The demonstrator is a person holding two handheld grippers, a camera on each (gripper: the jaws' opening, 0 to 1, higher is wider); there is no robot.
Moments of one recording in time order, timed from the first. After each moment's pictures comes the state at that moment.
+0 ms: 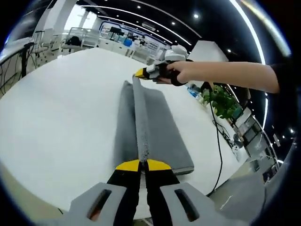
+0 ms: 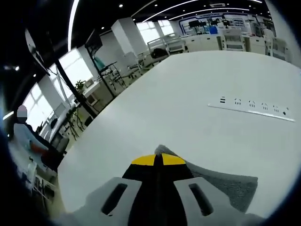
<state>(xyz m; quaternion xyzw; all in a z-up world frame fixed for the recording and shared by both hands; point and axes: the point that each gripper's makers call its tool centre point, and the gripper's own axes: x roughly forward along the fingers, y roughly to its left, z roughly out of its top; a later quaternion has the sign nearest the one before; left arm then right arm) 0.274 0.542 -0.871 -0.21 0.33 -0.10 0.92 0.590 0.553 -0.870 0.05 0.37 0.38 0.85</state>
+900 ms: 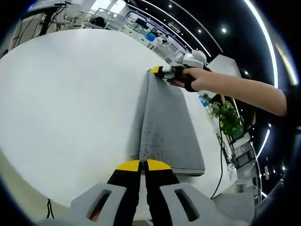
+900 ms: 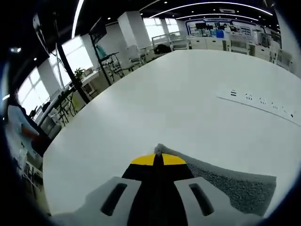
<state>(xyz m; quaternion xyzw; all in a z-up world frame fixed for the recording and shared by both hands) 0.267 0.553 -0.911 -0.31 0.36 -0.05 0.88 0.587 0.568 -0.907 -0.01 0.36 0.38 0.85</state>
